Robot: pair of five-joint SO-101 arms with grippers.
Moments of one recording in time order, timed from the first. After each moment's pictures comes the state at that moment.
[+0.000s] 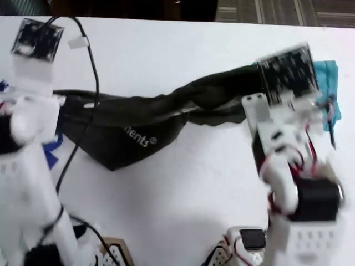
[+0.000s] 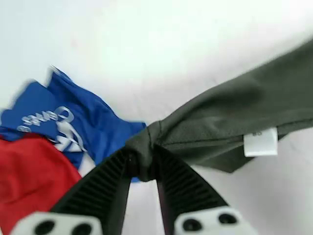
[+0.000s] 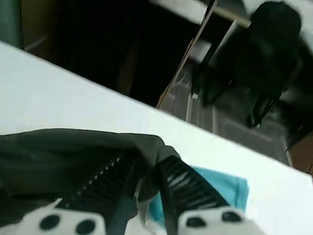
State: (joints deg) left arm -19.1 -30.2 -13.2 101.4 -20.1; right arm -5.0 -50.8 7.1 68.4 22.7
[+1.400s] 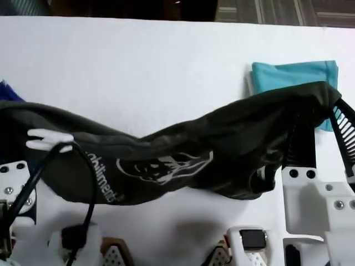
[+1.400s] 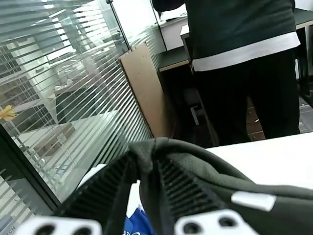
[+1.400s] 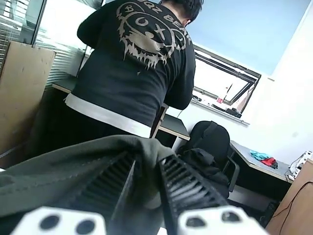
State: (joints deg) left arm -19.1 -49.2 -34.9 98.2 -17.6; right arm -5.1 -56.6 -22.2 75.7 22.7
